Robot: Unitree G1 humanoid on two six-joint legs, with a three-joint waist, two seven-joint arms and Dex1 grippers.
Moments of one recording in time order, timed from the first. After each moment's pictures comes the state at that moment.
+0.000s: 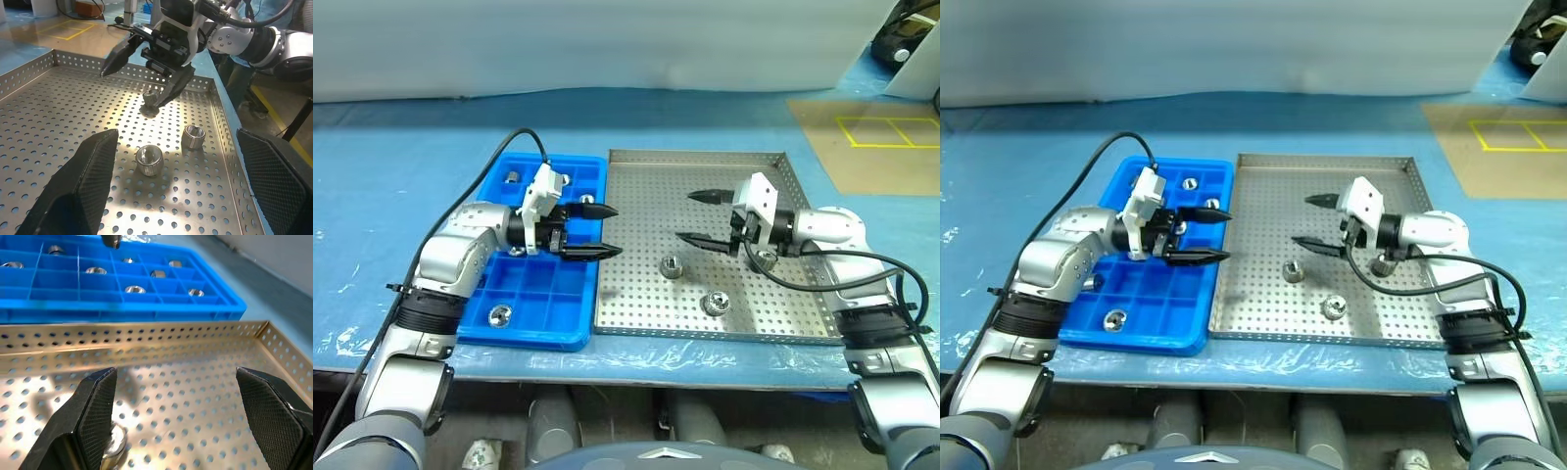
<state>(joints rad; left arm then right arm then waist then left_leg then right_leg) -0.59 0.53 -0.10 0.08 -0.53 0.41 -1.32 -0.44 -0.64 0.04 0.01 0.25 0.17 1.13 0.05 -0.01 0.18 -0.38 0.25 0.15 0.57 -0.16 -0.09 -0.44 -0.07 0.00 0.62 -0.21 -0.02</state>
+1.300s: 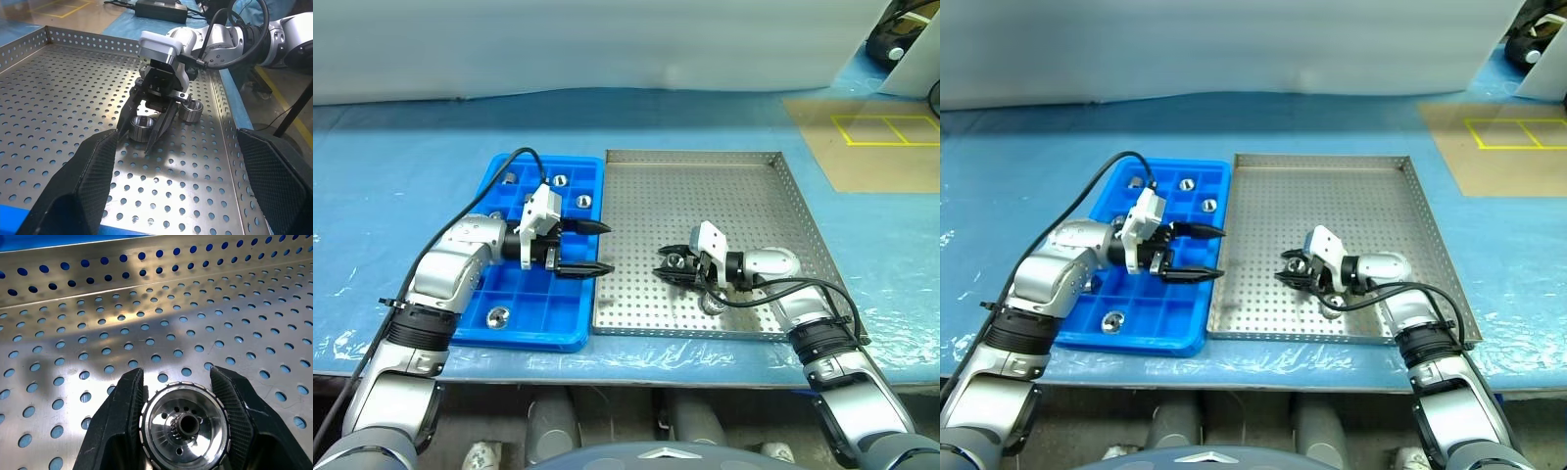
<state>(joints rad) -0.51 0.57 -0.11 0.02 -0.48 0.37 -1.31 -0.46 -0.48 0.19 0.38 0.13 -0.01 1.11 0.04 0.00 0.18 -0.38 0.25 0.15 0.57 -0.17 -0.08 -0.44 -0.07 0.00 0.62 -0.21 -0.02</state>
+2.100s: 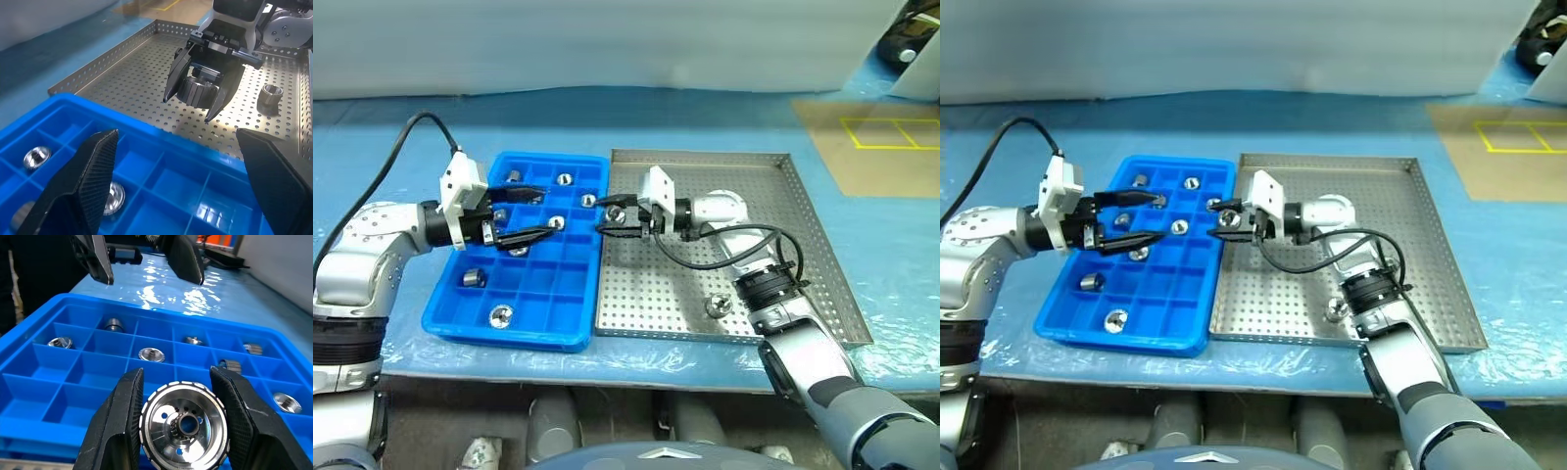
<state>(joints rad) -0.35 0.79 0.19 -0.14 -0.55 0.47 -1.16 -0.80 -0.22 0.26 0.47 0.16 -0.05 1.20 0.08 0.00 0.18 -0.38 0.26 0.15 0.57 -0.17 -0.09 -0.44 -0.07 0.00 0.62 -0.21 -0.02</state>
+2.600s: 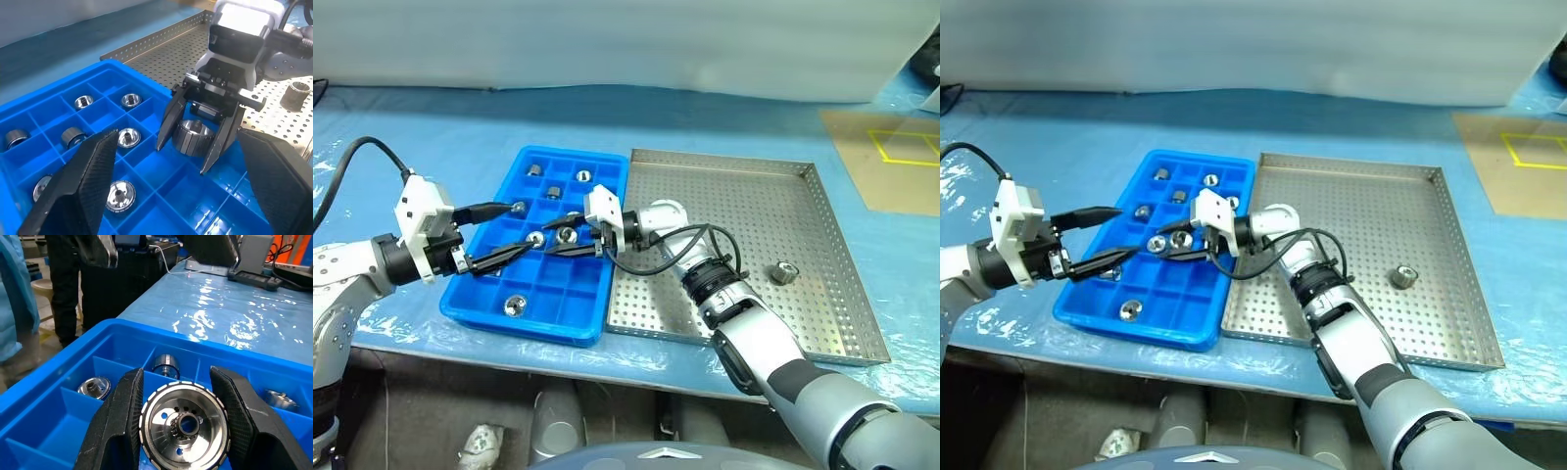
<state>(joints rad) -0.08 0.82 0.40 -0.44 -0.66 0.60 -0.97 -0.92 0.02 0.29 0.84 0.10 -0.26 1.24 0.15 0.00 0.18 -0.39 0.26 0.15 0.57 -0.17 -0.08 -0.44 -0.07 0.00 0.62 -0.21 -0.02</state>
